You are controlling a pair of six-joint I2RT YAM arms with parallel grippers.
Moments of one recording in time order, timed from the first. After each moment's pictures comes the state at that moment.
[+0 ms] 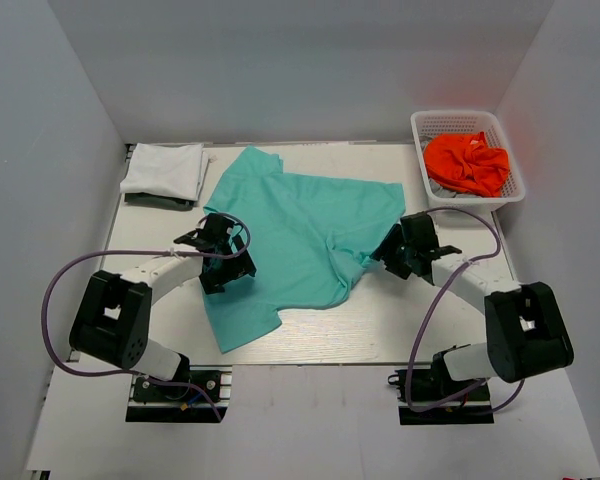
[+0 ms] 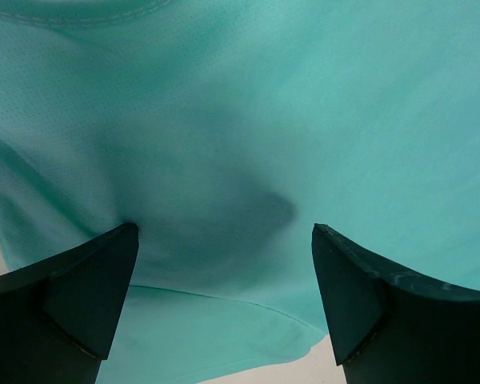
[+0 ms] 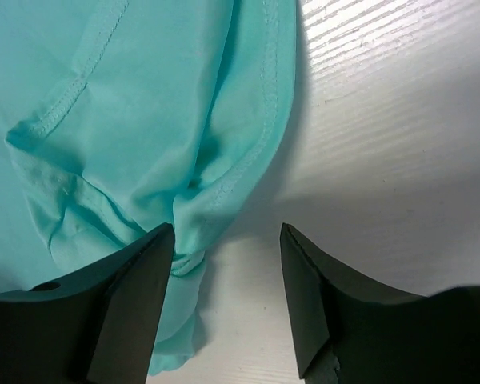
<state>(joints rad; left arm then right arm) -0.36 1.47 0.78 -0.48 -0.04 -0.76 0.32 1.36 0.65 -0.19 0.00 0.83</state>
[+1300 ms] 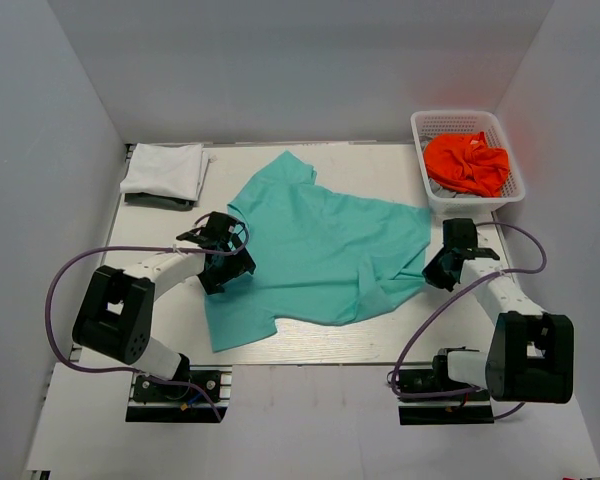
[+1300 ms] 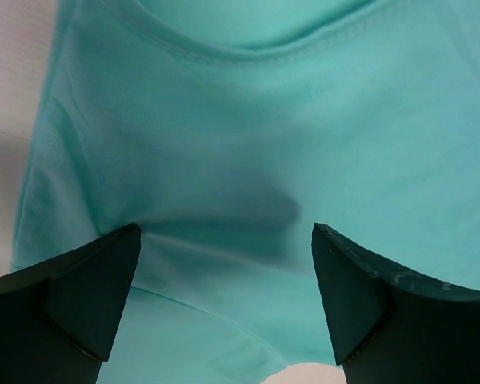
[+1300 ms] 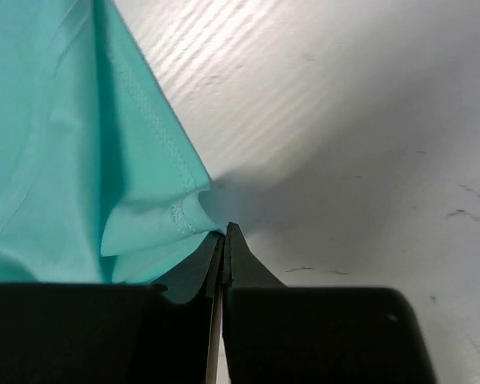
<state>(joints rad) -0.36 1.51 0.79 -0.50 -0.09 -0.86 0.03 1.24 0.66 -0.52 0.11 0.69</state>
